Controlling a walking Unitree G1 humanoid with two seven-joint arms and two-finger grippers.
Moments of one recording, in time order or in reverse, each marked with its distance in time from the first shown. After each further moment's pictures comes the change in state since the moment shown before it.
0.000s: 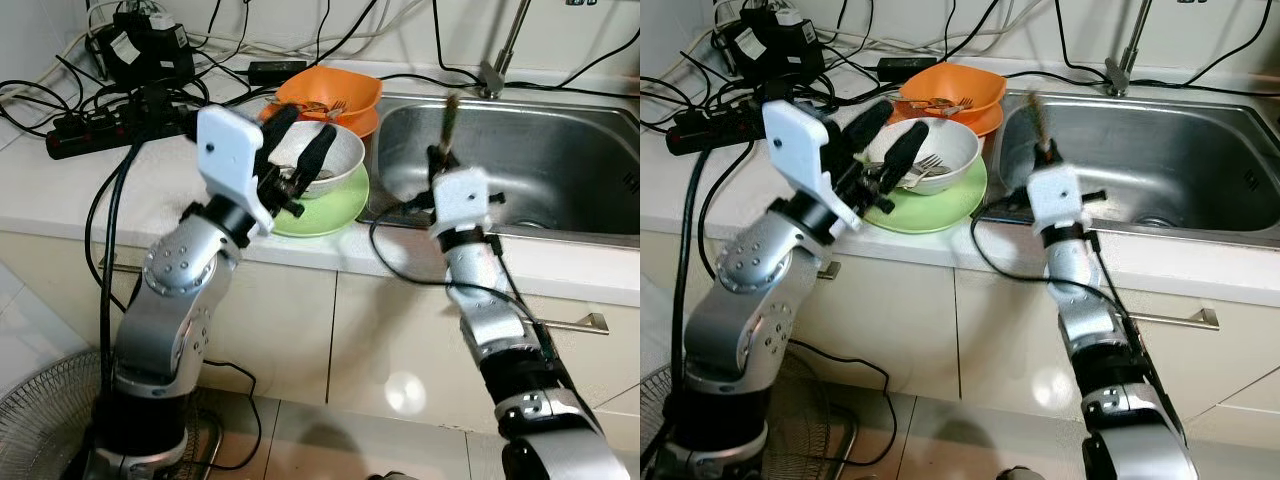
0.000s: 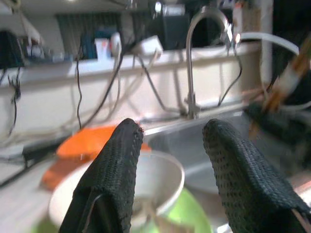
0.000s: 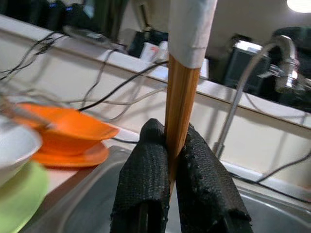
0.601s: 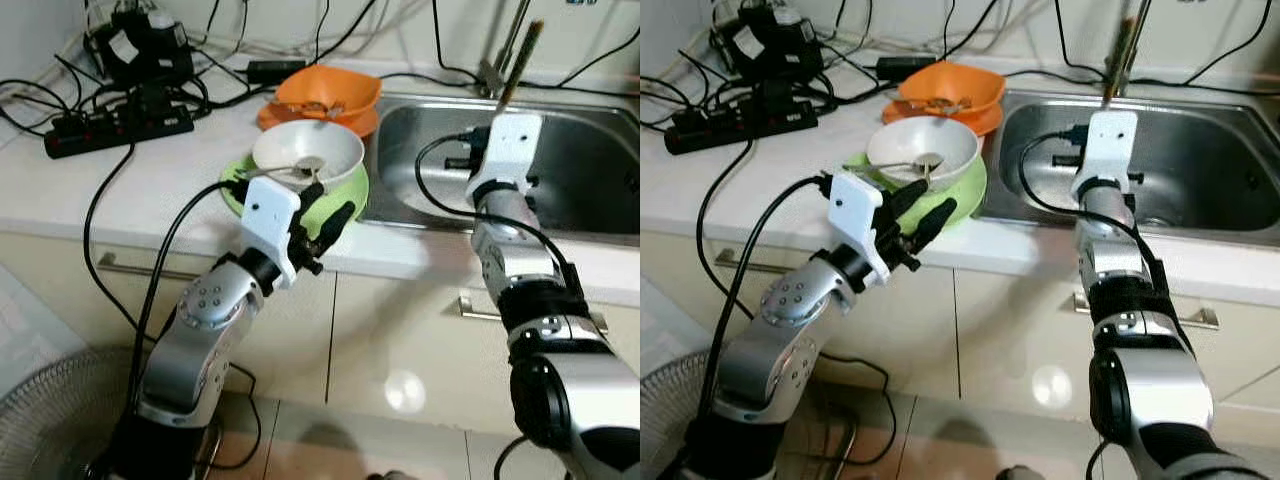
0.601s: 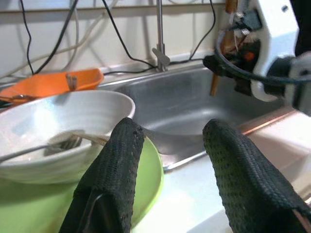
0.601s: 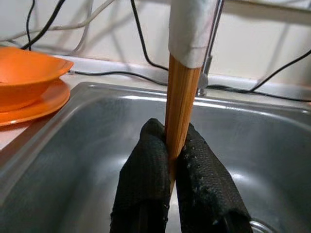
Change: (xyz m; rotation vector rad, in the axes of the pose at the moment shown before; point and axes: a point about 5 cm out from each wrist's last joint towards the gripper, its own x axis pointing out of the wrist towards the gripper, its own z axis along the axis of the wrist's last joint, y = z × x) left arm -0.006 -0.031 -0.036 -0.069 0.167 -0.109; right arm 0.041 -0.032 -0.023 0.149 0.389 -0.115
